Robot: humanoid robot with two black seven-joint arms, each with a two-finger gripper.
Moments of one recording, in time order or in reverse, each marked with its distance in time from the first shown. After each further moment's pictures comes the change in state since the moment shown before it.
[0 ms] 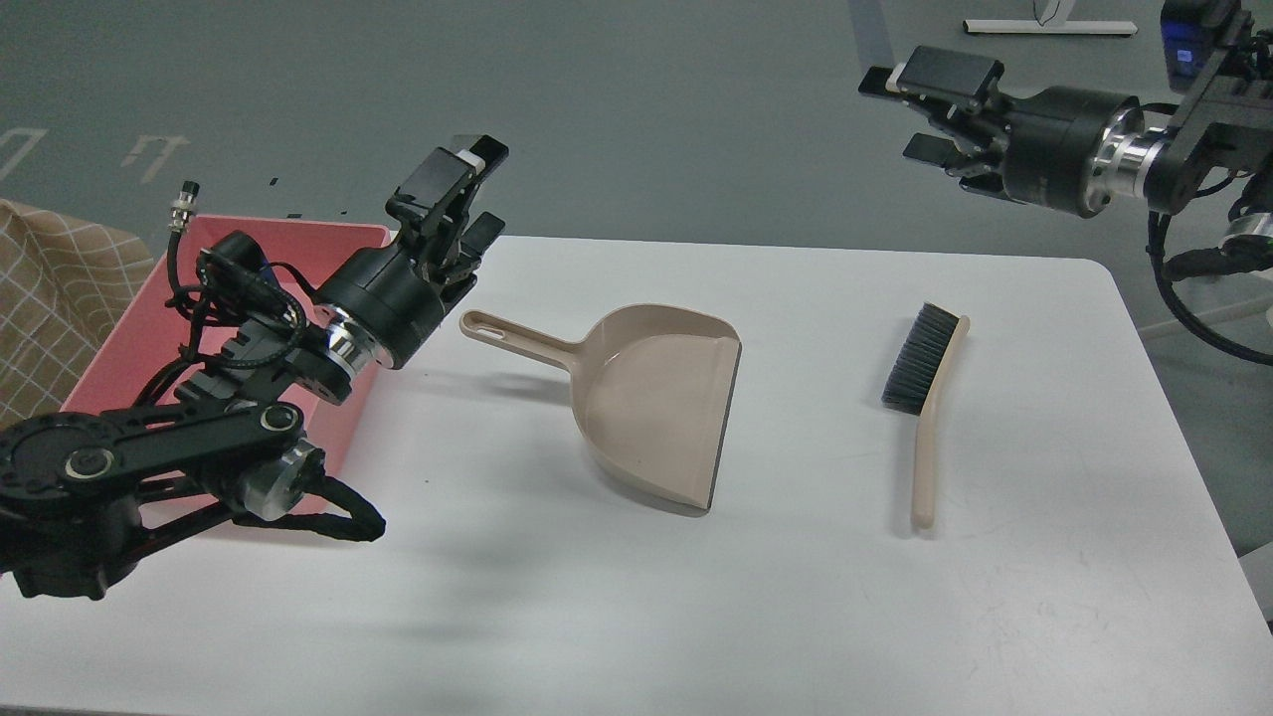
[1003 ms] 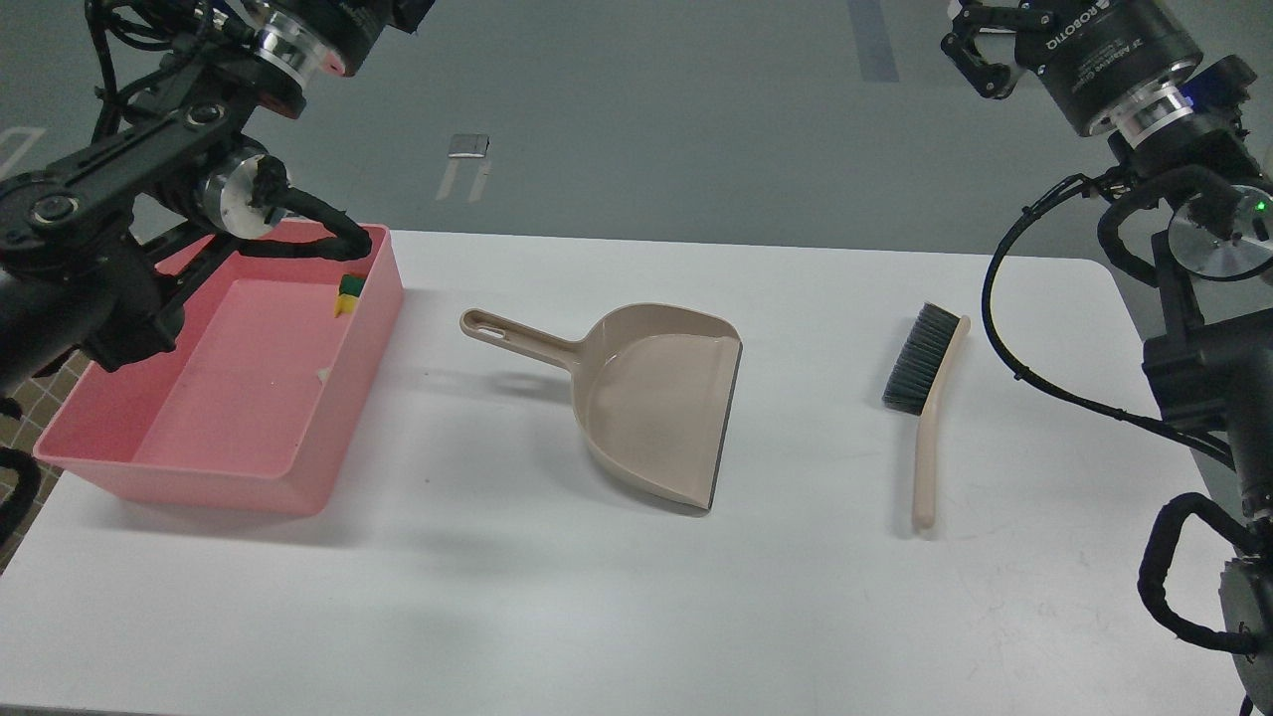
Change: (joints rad) left arm -0.219 -0.211 -0.364 0.589 -0.071 -0.561 -0.023; right arm -0.088 0.451 0.663 -0.376 0.418 0.000 -0.011
